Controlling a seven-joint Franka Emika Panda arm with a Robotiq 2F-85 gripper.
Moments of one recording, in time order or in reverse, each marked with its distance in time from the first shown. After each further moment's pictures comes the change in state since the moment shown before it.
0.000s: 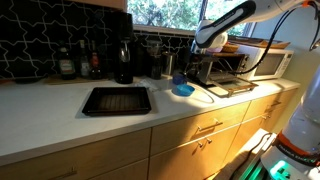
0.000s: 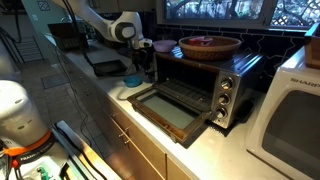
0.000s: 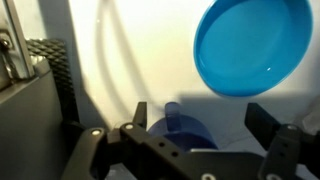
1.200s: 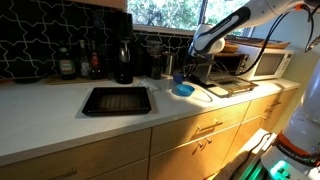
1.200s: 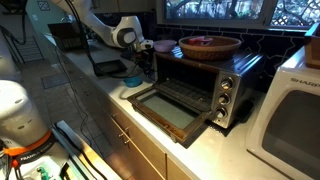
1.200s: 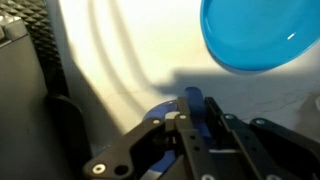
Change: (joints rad) arm 0.000 0.059 0.004 -0.009 -0.037 0.195 0.013
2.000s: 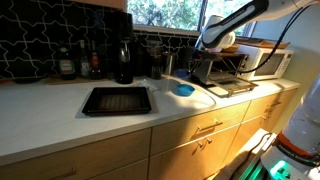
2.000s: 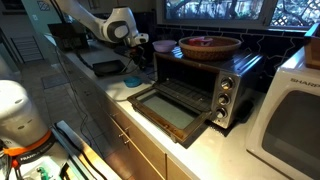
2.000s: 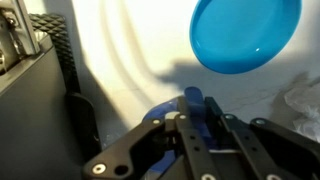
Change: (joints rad) arm 0.000 -0.164 -0.003 -0.113 0.048 0.000 -0.054
